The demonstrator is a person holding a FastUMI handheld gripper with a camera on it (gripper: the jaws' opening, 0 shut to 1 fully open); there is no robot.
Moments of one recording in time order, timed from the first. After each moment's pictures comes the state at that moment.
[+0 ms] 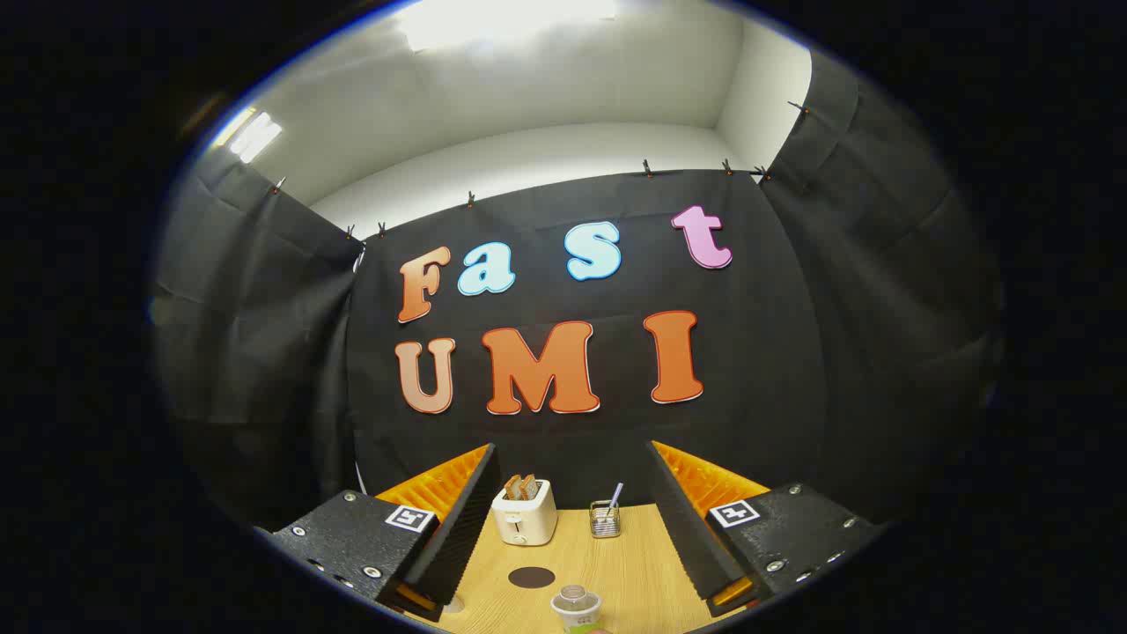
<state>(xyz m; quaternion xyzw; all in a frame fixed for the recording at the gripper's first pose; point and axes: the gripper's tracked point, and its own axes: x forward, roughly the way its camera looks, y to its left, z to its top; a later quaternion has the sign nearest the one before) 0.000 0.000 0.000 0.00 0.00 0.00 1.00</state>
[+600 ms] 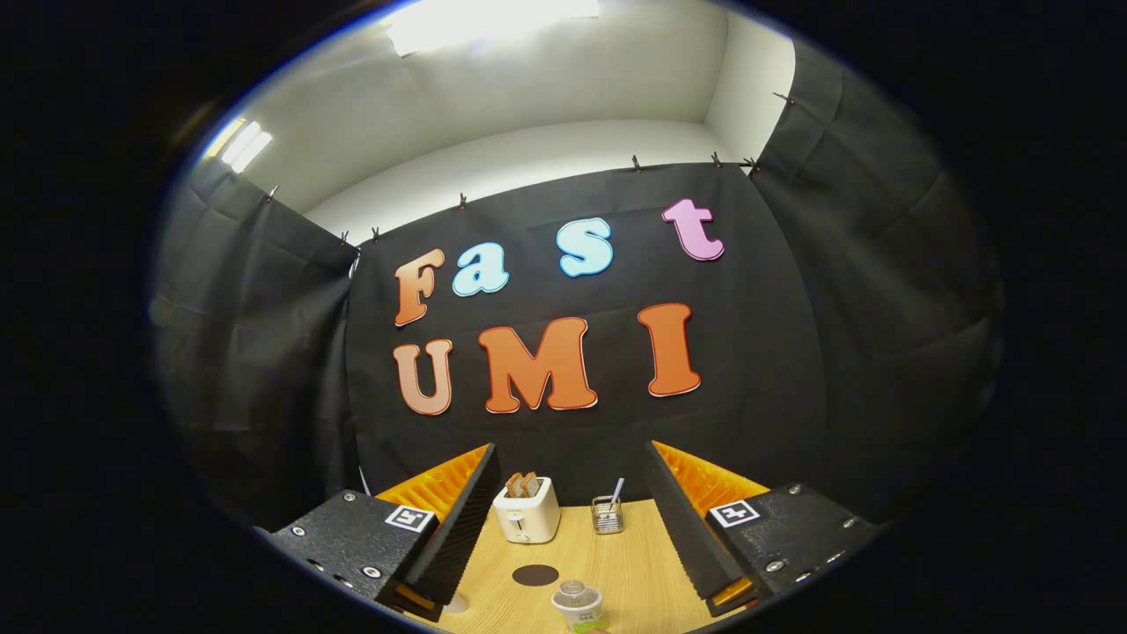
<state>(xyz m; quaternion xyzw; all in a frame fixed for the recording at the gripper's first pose) 0.001 -0.004 -0.012 0.03 0.00 0.00 1.00</state>
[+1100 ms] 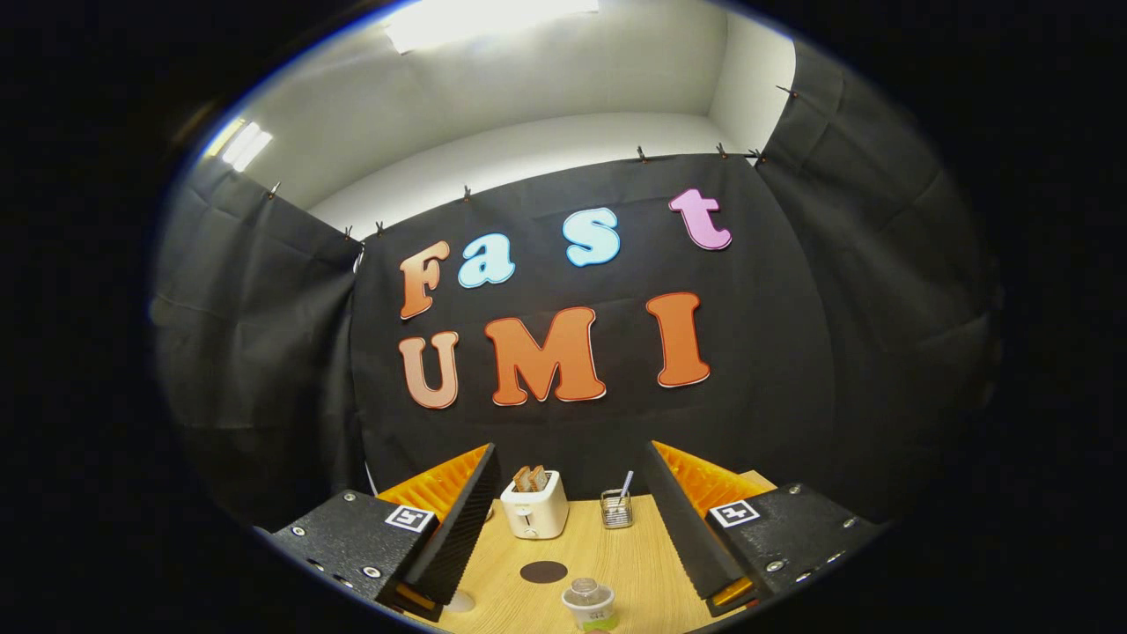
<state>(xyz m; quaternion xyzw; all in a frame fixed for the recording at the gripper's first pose) 0.005 0.005 -0.025 0.03 0.02 0.01 1.00</state>
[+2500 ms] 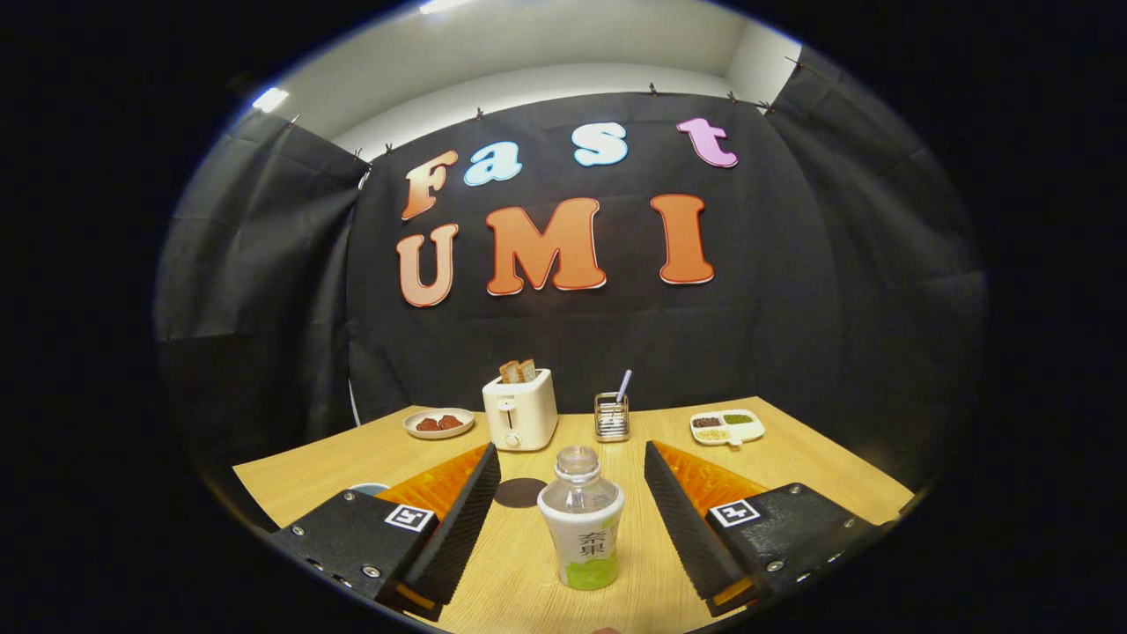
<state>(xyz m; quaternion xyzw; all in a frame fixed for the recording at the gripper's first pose) -0.009 0.005 -0.244 -0.01 0.12 0.01 0.99</state>
